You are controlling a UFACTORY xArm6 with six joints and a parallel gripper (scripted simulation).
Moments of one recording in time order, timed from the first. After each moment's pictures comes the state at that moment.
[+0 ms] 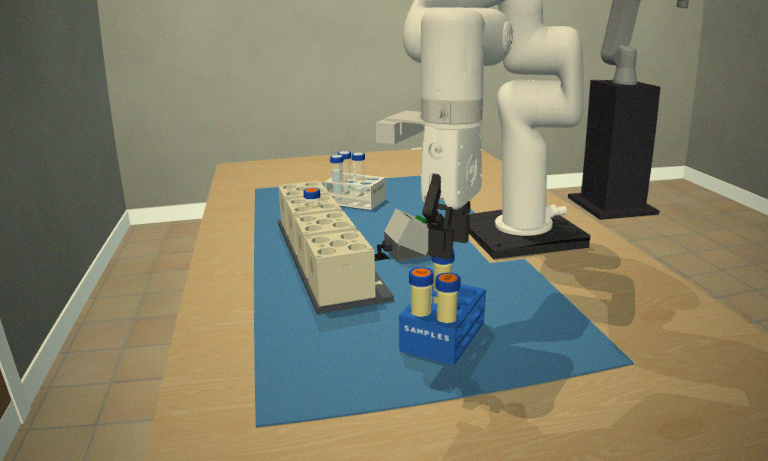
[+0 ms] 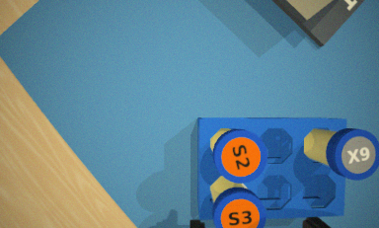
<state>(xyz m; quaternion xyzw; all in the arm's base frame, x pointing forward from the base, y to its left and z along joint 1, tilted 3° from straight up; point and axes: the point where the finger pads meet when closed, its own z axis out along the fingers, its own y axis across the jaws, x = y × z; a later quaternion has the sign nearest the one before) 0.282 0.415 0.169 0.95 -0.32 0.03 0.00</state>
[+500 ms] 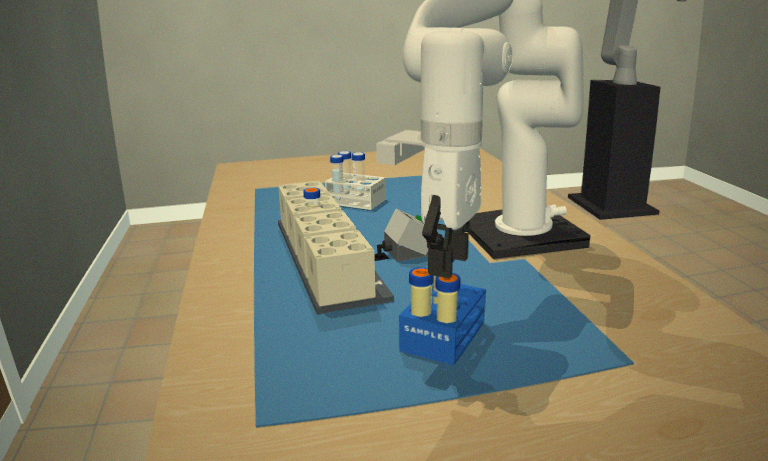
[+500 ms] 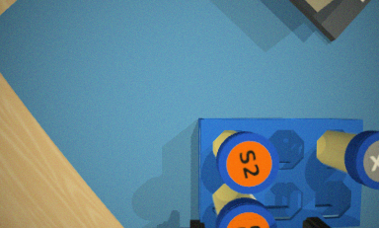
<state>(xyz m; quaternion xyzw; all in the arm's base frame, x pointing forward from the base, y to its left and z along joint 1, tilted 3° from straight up) 0.284 0.415 0.143 0.95 -0.32 0.03 0.00</state>
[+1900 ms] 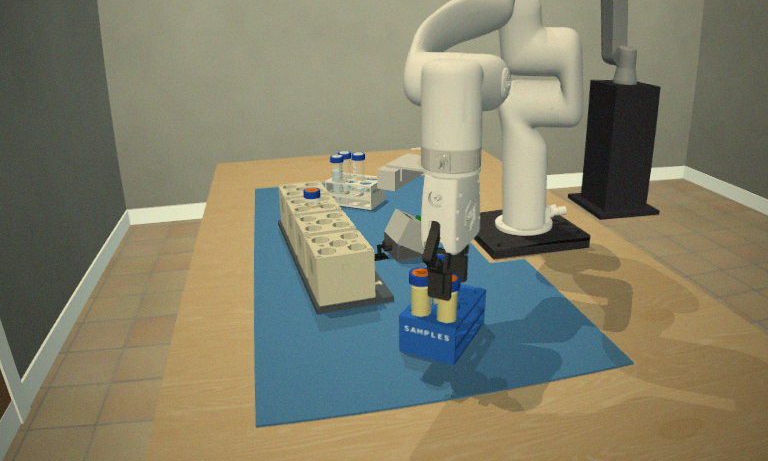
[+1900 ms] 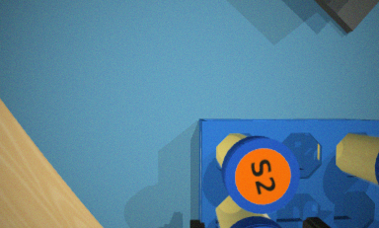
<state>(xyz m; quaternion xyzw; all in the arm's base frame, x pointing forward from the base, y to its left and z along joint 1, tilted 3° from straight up) 0.285 0.414 0.110 0.95 -0.32 0.03 0.00</state>
